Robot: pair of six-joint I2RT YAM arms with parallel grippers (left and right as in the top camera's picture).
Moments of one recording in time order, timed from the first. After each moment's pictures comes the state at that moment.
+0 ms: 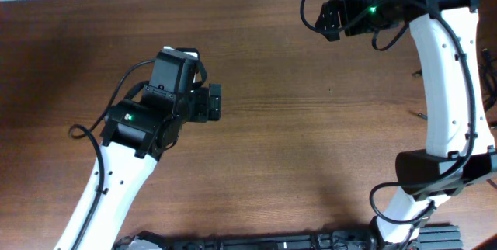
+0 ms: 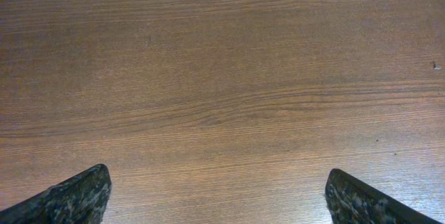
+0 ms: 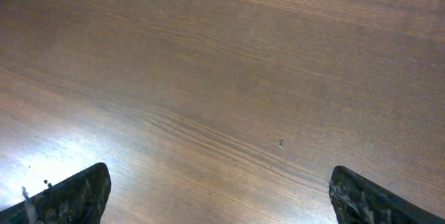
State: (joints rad) left arm -0.40 1.30 1.31 -0.98 -0.16 -0.25; right arm 0.09 1.91 2.28 -1.47 -0.30 -0.09
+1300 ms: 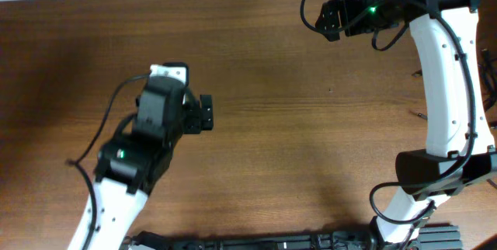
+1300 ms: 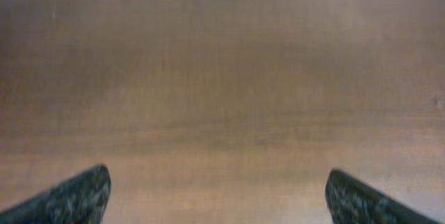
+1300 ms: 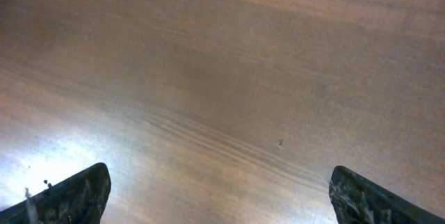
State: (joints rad) left arm -0.38 1.10 1.04 -0.73 -0.19 -0.25; right arm 0.09 1.91 2.28 -1.47 -0.30 -0.09
